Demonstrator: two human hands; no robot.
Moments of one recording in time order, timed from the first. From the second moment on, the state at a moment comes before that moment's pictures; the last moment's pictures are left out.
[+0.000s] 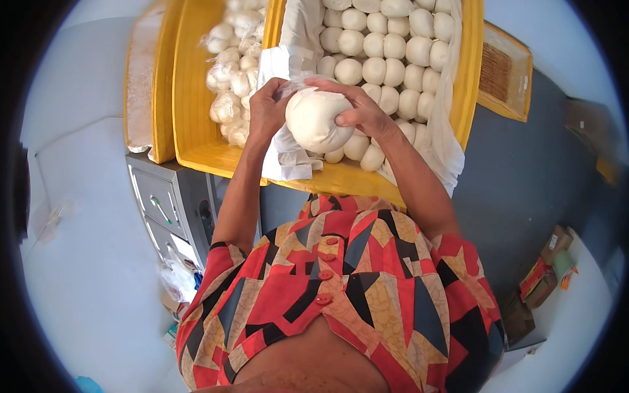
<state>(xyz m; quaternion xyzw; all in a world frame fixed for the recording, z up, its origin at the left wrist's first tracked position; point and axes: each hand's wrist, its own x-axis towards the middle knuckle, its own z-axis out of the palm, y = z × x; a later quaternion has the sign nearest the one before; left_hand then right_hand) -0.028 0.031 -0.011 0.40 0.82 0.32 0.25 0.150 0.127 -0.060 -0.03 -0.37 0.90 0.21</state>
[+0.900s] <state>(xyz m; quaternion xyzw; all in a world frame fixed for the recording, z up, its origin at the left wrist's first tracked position) 0.027 0.028 -0.077 0.37 0.72 0.52 0.28 0.163 0.163 -0.090 -0.40 -0.76 0.51 -0.05</state>
